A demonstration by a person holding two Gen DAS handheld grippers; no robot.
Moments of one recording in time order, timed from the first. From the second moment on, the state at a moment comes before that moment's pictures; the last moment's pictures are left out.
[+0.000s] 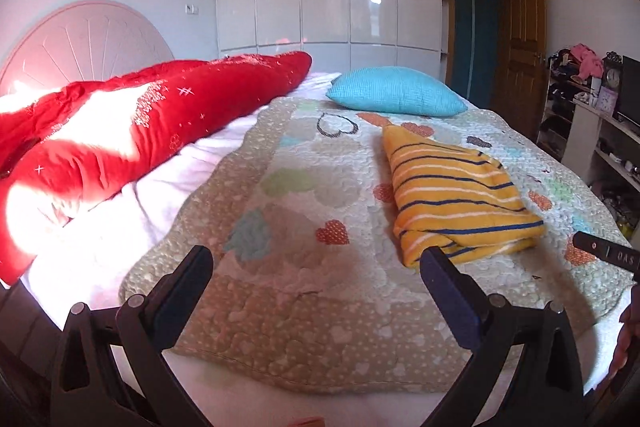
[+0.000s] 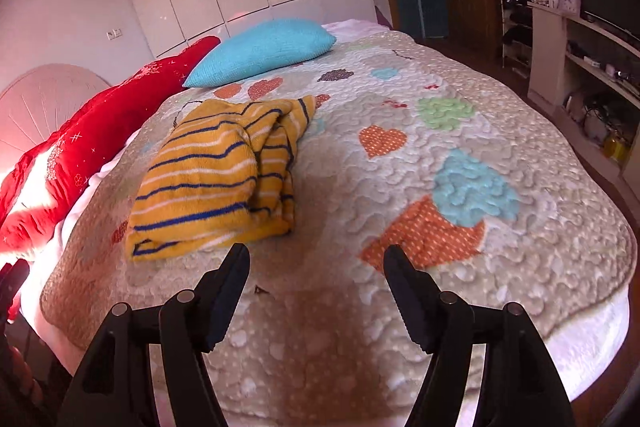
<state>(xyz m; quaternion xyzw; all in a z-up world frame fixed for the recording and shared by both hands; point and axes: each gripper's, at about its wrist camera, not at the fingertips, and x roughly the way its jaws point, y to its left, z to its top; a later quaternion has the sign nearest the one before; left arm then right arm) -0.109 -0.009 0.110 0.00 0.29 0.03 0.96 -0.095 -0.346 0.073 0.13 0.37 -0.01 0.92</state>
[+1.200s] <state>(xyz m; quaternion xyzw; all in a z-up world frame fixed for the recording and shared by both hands) -0.079 -0.021 0.063 -0.01 0.45 0.02 0.89 0.023 -0.310 0.038 0.11 0.44 0.08 0.89</state>
